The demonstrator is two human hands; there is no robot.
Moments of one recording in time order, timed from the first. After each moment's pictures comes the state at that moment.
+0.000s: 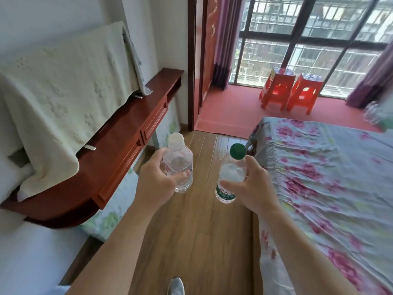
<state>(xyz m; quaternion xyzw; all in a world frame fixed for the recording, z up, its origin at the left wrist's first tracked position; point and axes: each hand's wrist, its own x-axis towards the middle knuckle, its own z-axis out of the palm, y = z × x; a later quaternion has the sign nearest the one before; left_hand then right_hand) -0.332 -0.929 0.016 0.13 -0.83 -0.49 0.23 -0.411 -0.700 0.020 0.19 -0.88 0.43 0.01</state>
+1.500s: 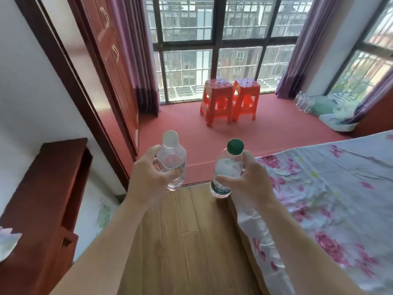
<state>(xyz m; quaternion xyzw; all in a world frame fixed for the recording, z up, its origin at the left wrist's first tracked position) -1.188 -1.037 0.030 -0.05 -0.84 -0.52 0.11 -1.161 -0.793 0.031 -0.04 -0.89 0.44 0.11</state>
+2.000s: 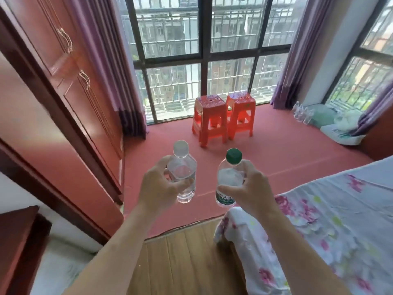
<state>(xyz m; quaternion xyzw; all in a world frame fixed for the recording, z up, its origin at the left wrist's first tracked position) -1.517 -0.942 0.021 -0.09 -0.85 -0.52 0.06 -1.470 -0.713 0.021 -0.08 -0.89 0.44 0.12</state>
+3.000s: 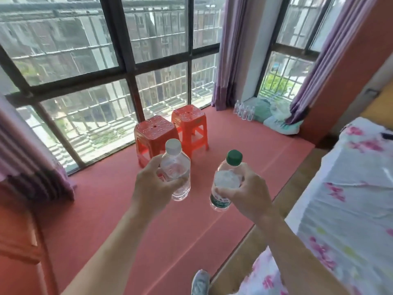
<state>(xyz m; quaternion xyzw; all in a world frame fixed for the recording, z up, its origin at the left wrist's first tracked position) -2.065 -0.815 0.009 -0.24 -0.81 -0.54 -0.04 -1.917 -0.628 0.021 -0.29 -0.85 0.41 0.18</state>
